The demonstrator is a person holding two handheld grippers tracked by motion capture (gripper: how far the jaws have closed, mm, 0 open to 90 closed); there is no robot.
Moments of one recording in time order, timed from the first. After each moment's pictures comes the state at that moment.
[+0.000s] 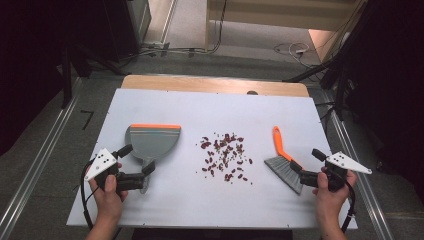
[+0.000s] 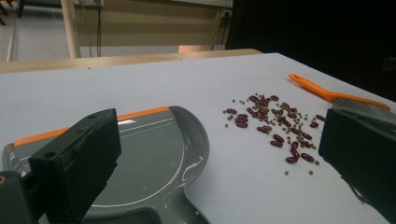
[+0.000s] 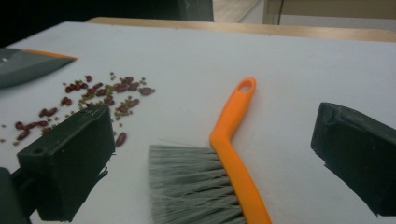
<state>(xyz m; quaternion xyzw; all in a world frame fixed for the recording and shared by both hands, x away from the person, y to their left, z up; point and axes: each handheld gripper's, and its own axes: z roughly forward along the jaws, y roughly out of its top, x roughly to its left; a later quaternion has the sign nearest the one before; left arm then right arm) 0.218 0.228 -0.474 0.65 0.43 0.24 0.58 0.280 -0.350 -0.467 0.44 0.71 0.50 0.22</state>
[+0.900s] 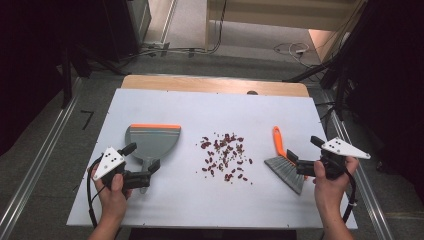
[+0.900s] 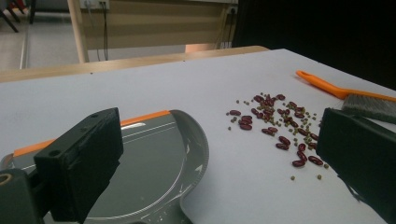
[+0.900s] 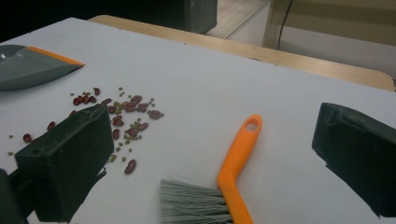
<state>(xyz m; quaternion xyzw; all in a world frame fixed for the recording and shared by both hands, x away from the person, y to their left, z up) 0.222 0.214 -0.471 0.66 0.42 0.27 0.56 0.292 -0.325 -0.420 0.41 0.74 0.47 0.25</state>
